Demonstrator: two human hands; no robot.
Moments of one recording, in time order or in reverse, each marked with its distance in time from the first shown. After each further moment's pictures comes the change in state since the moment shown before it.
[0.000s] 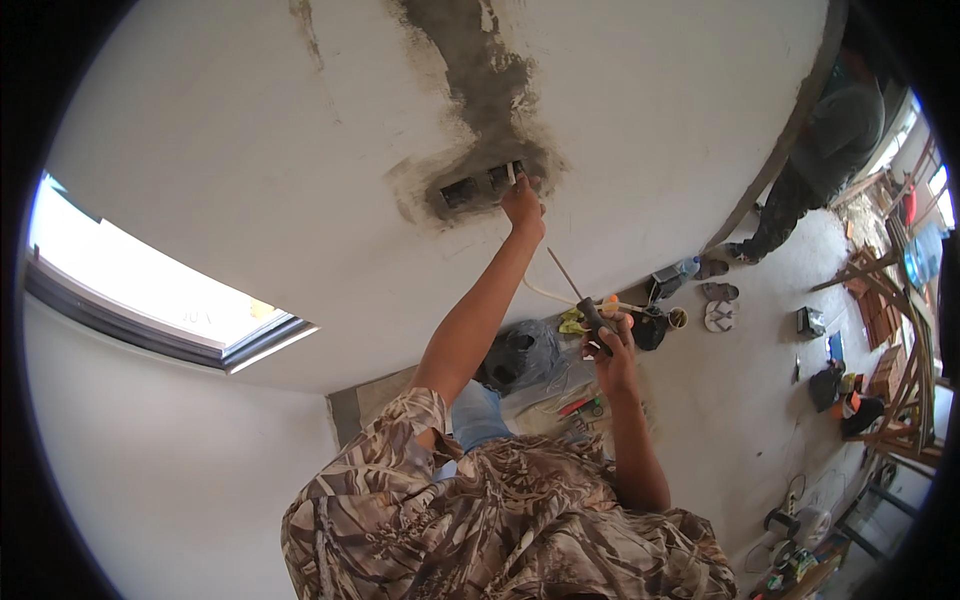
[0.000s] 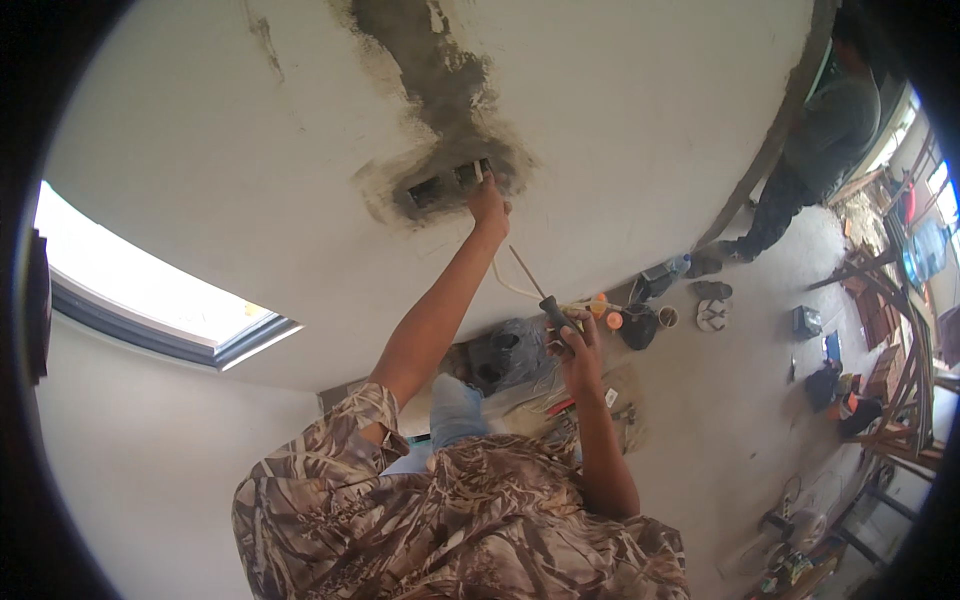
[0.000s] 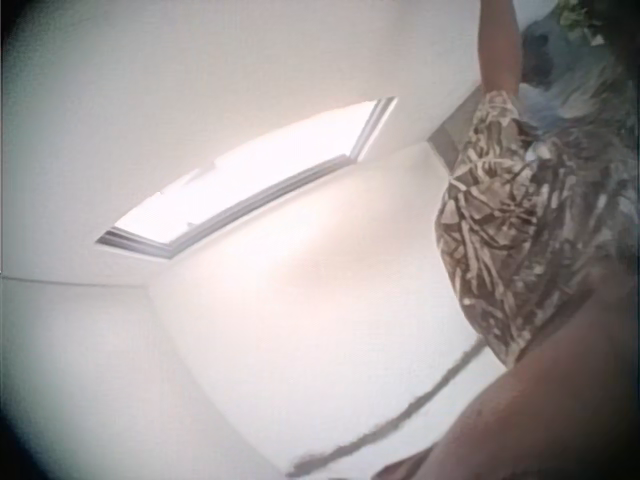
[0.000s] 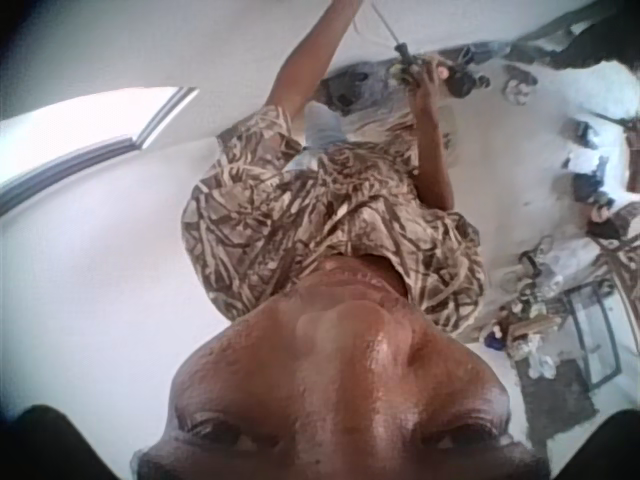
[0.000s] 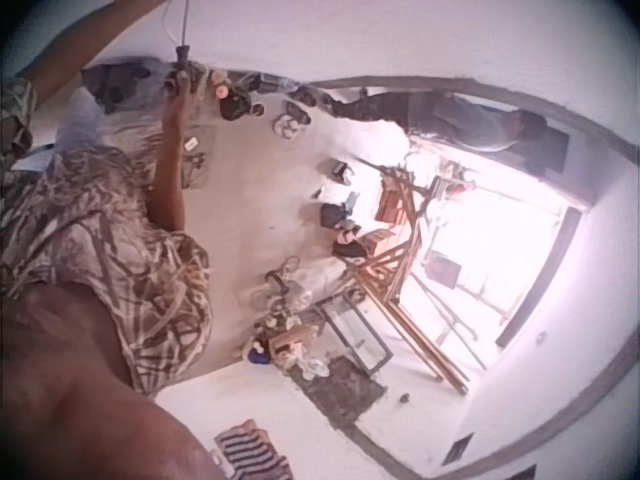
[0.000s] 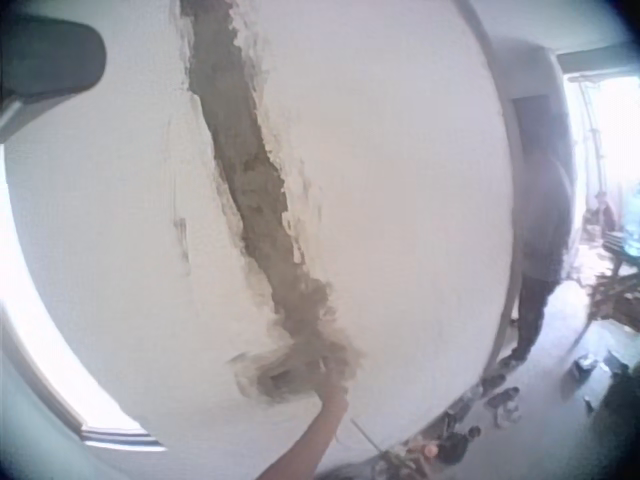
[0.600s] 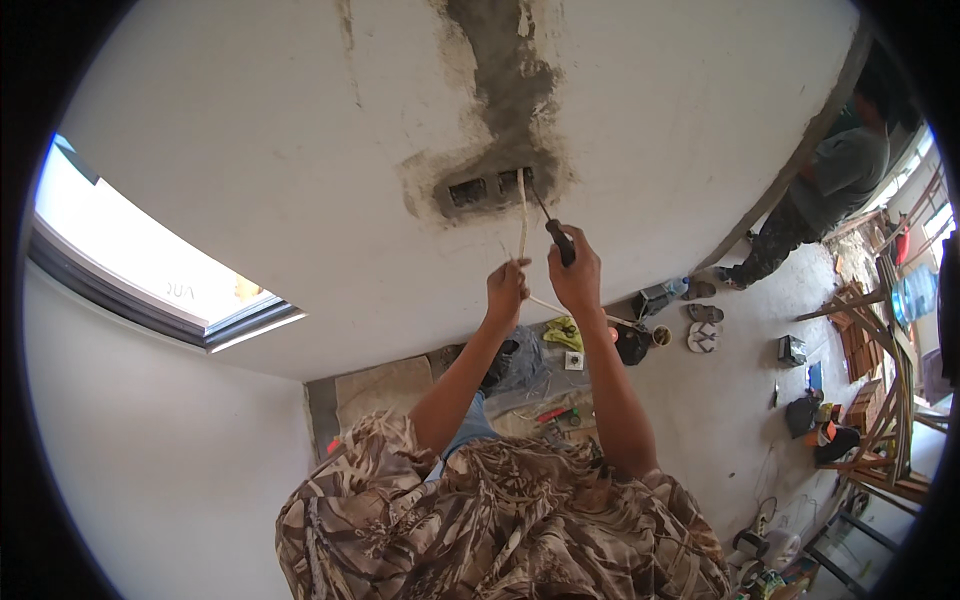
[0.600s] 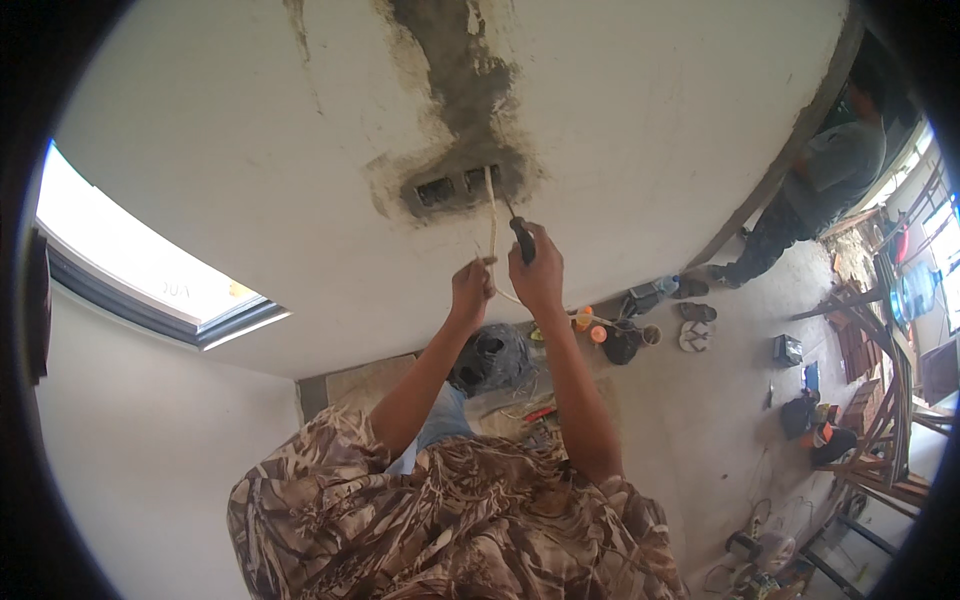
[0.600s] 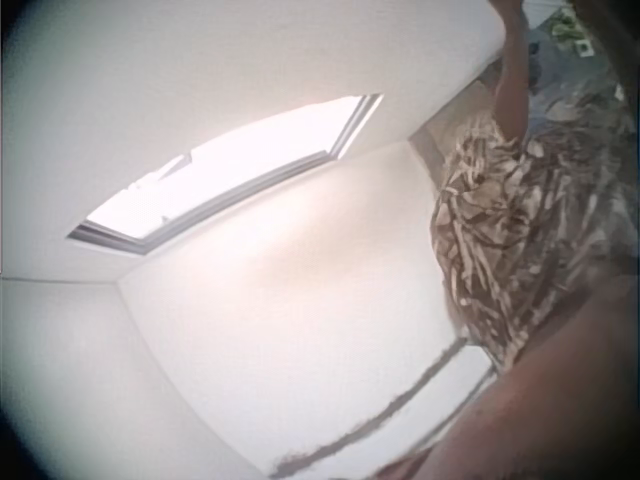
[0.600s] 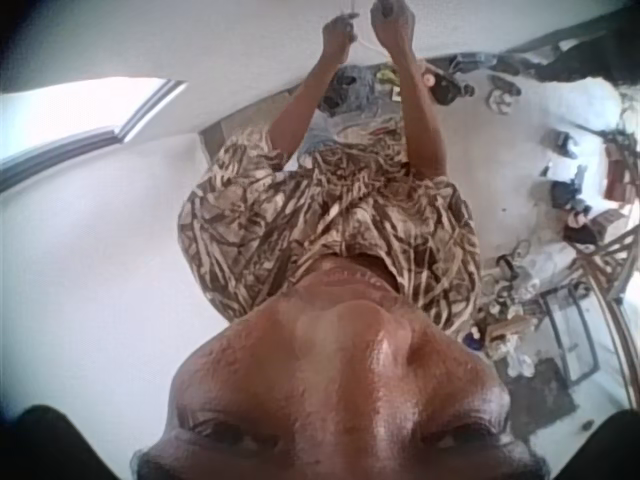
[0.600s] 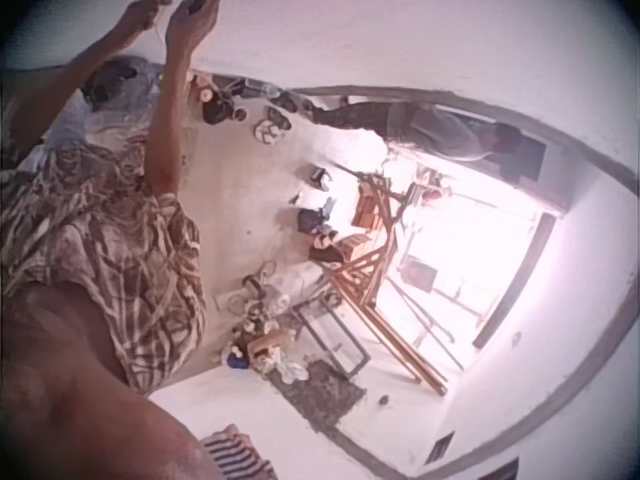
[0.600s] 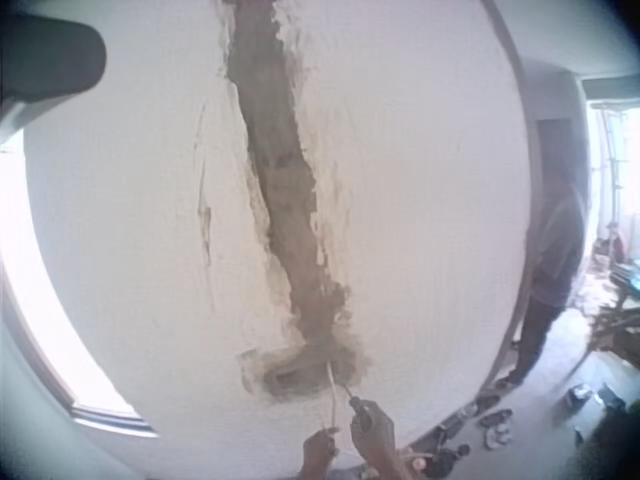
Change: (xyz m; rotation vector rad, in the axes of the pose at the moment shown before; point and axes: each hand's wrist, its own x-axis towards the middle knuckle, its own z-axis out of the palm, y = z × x) left_hand -0.122 -0.015 -0.120 0.077 -0.301 -0.013; right_hand 0.118 -0.020 0.106 -1.201 -0.024 -0.668
